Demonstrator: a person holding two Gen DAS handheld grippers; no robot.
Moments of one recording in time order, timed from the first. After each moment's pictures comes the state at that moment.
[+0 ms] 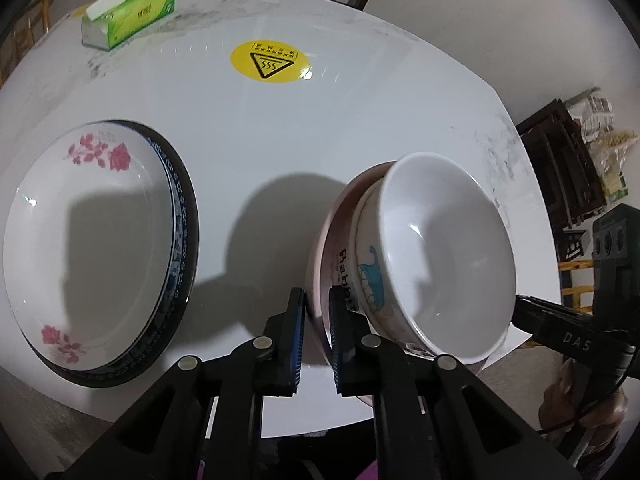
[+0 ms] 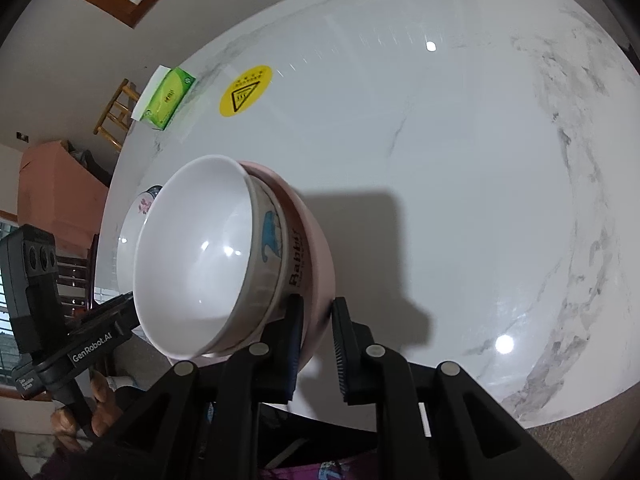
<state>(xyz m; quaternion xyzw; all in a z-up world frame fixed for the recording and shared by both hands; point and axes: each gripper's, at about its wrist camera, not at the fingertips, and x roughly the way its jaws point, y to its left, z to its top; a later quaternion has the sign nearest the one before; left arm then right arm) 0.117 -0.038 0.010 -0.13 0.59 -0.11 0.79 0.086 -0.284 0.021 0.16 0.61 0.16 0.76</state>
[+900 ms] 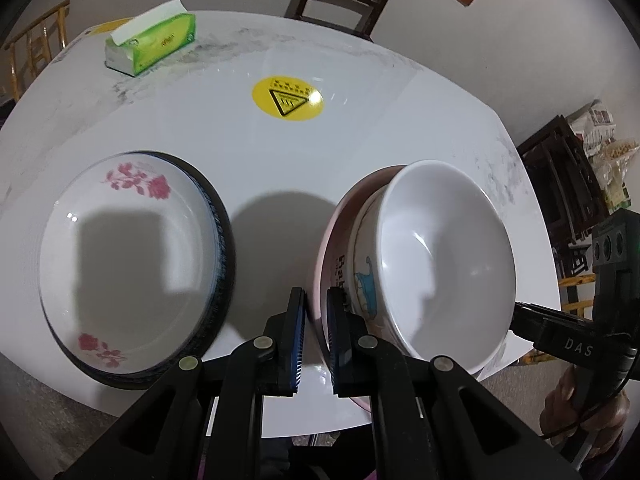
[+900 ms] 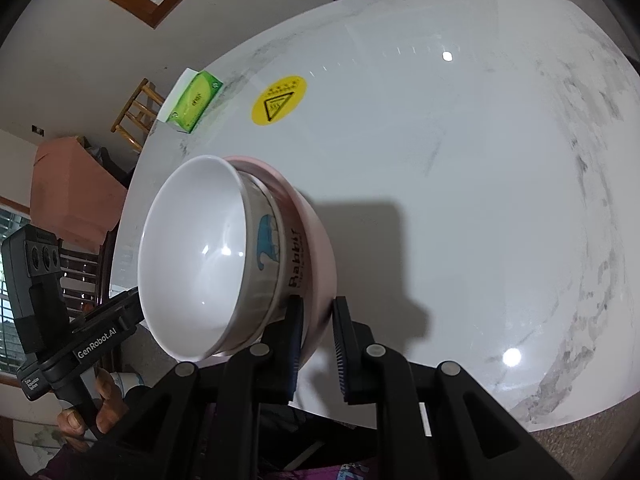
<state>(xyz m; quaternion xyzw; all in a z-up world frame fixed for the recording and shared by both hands) 0.113 -0.015 0.042 -0.13 0.56 -0.09 0.81 0.093 -0.257 0.047 0.15 0.60 0.19 0.76</state>
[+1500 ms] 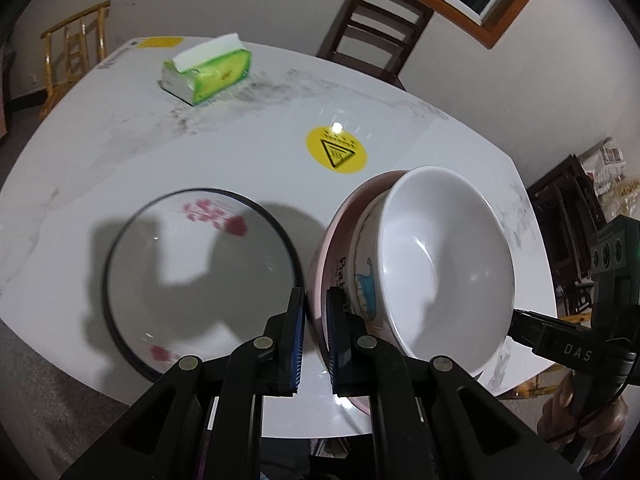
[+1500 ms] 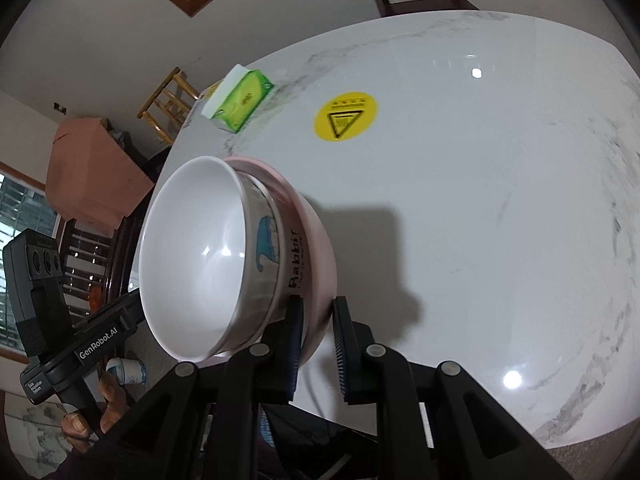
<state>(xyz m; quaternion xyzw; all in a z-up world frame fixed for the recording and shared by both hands) 0.104 0.043 0.082 -0.16 0.52 -0.04 0.84 0.110 -0.195 0.084 0.13 0.58 0.23 0.77</state>
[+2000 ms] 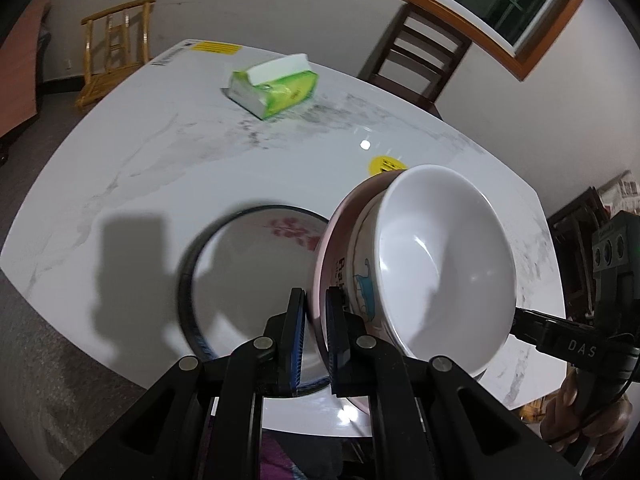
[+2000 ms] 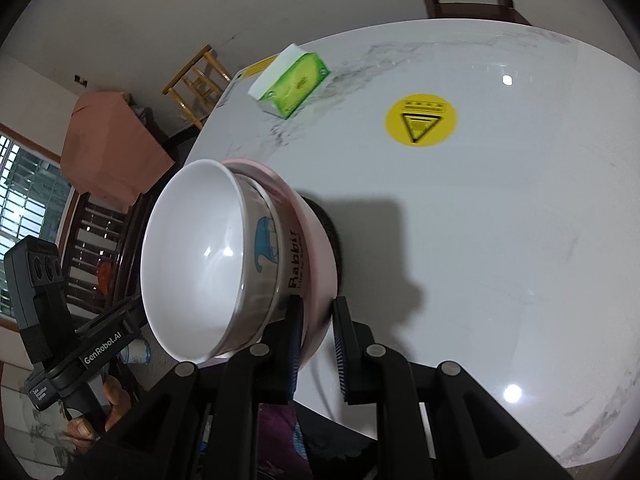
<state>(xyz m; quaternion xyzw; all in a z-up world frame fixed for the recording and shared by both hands) 0.085 0.111 0.095 -0.18 0.50 0.02 0.84 0.122 -0.114 0.094 0.11 0.59 0.28 0.75</state>
